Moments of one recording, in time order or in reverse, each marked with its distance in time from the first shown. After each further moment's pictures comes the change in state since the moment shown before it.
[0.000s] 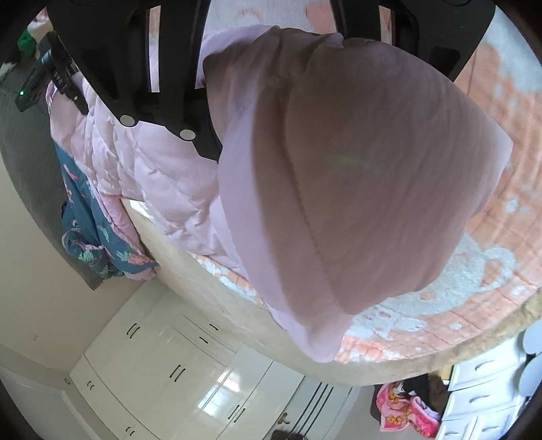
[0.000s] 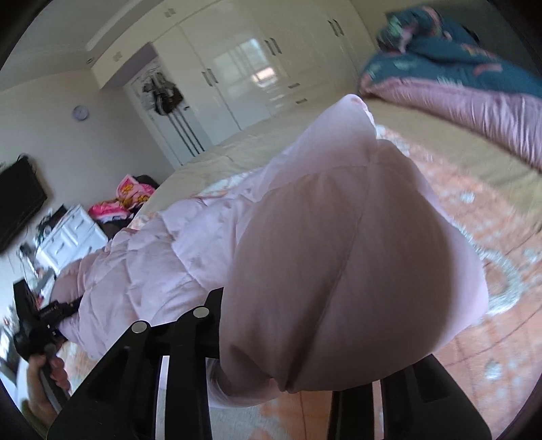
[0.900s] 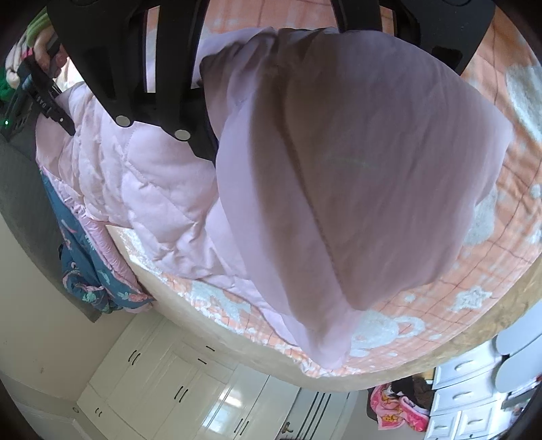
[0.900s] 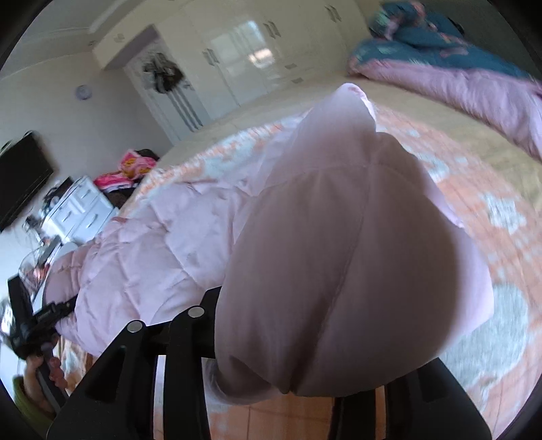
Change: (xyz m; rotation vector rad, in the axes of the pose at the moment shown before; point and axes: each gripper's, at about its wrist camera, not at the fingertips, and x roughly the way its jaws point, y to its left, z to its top) left arm -0.112 0.047 -0.122 0.074 0.063 0.069; right arm -0.121 0.011 -0.118 0.097 0.138 -0.038
